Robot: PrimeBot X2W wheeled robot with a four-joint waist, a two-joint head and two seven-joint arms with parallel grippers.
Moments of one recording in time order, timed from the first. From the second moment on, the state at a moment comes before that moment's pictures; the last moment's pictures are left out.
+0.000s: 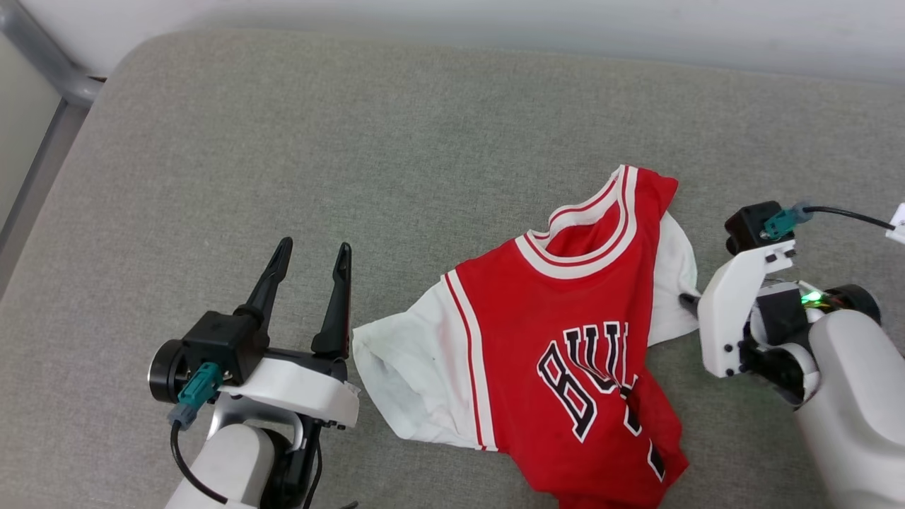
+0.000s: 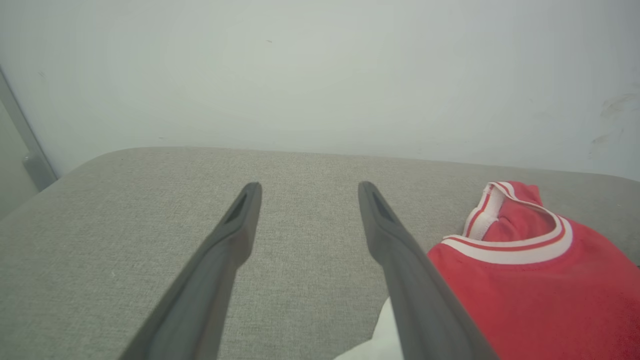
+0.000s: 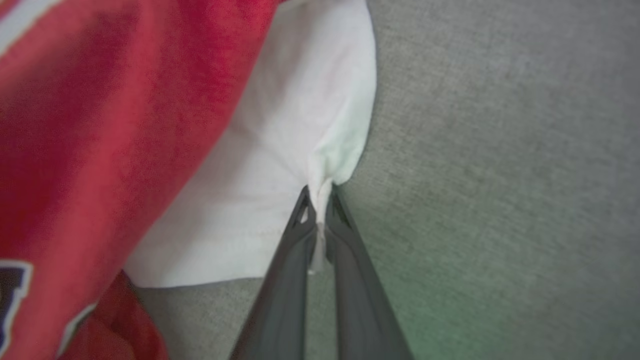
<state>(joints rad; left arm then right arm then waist) -0.25 0.25 -0.33 0.09 -0.41 0.10 -0.26 -0.54 -0.26 0.21 0.50 0.39 0.13 0.68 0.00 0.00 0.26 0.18</state>
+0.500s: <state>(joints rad) -0.18 0.26 -0.32 0.09 -0.40 0.12 -0.26 -0.25 -0.32 -0.22 0.22 0.25 0.13 0.76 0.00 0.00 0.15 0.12</state>
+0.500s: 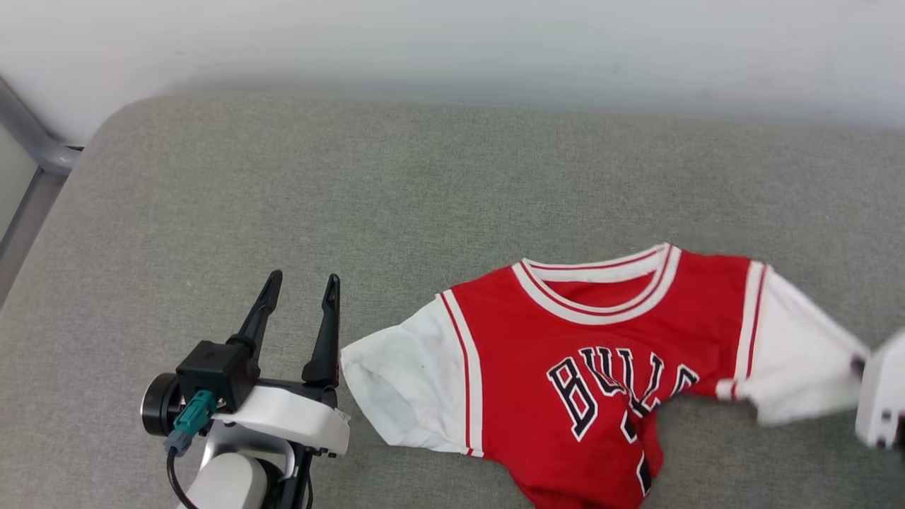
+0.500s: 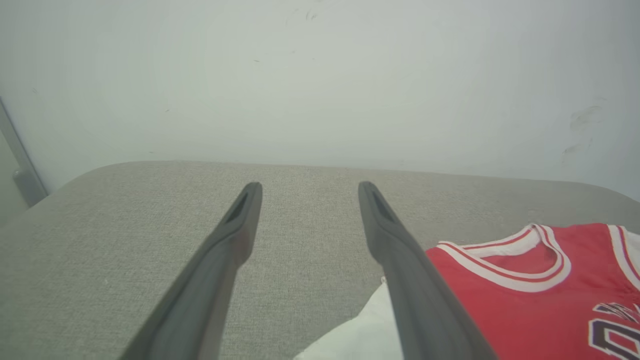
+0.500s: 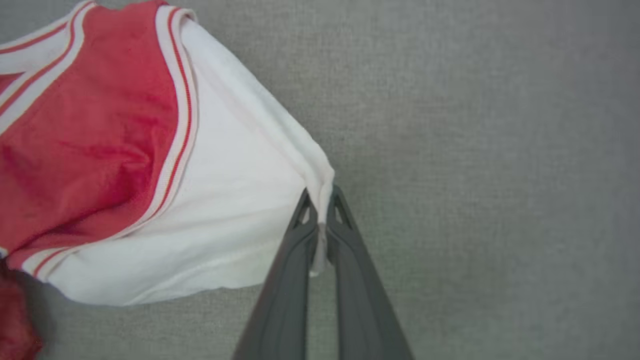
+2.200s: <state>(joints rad) -0.28 0.45 -0.38 0.28 -0.65 0.02 0.55 0.08 -0.05 -0.05 -0.14 0.20 0.13 0.01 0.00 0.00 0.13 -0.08</state>
